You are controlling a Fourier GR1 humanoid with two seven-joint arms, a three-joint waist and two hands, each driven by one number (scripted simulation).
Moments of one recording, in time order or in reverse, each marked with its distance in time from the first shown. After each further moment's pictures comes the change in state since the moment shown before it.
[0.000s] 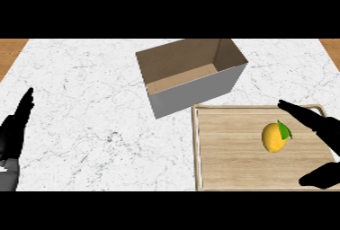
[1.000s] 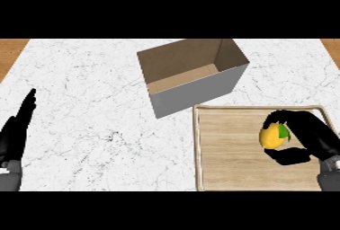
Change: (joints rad) left arm 0.011 -0.049 0.037 -0.034 -0.055 -0.038 0.007; right arm -0.087 0.194 0.035 0.149 0.340 -0.115 0.047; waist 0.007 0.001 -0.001
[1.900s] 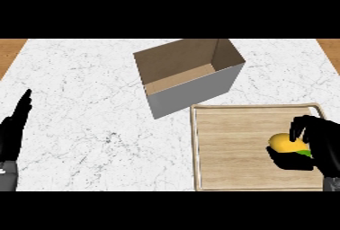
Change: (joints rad) left arm -0.002 -0.001 0.035 0.011 -0.008 -0.020 0.000; right arm 0.127 0.126 -0.043 -0.298 0.312 -0.118 0.451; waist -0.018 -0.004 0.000
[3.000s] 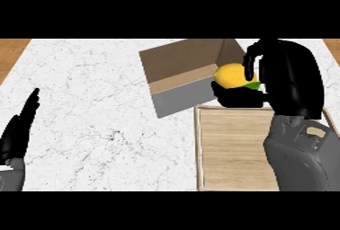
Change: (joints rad) left arm -0.024 -0.029 -0.001 0.031 -0.023 -0.016 -0.033; right arm -0.627 0.268 0.040 0.045 0.023 0.085 0.220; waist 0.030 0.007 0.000
